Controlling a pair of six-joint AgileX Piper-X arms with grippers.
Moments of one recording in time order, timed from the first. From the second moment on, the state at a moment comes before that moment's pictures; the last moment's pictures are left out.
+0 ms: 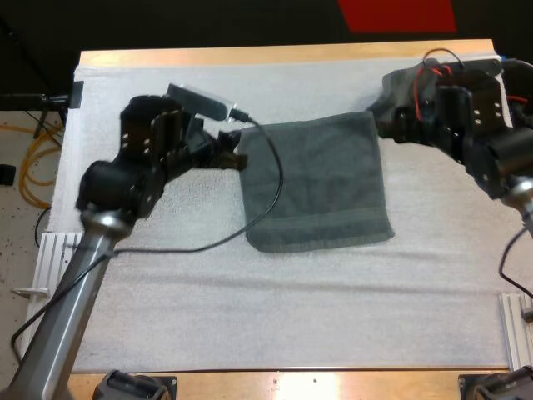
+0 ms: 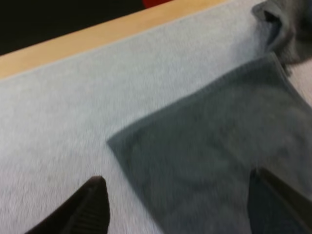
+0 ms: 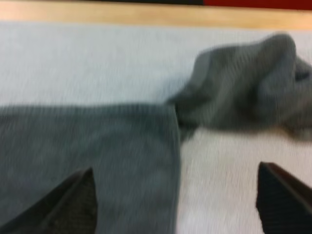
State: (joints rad) left arm -0.30 1.24 -1.25 0.79 0.14 -1.75; right arm 0.34 1.38 -1.35 0.84 0.12 -1.71
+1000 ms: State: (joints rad) left arm -0.30 0.66 -0.93 1.15 0.17 -1.85; right arm 0.16 1.10 -0.92 0.96 0.01 -1.64
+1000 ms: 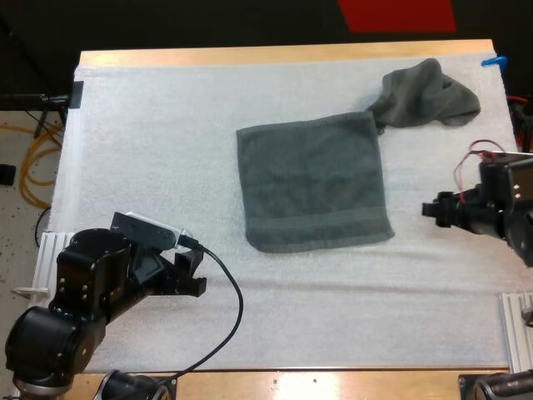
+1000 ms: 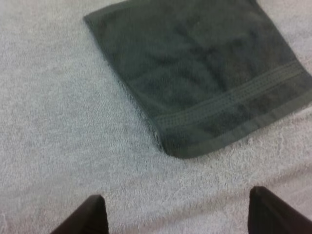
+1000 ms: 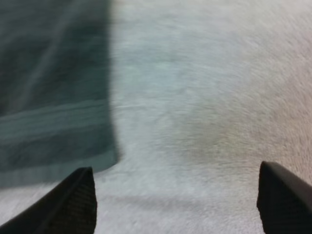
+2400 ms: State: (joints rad) left arm -0.30 0.66 -0.91 1.15 0.22 -1.85; right arm 0.08 1.61 -0.80 0.59 -0.60 -1.49
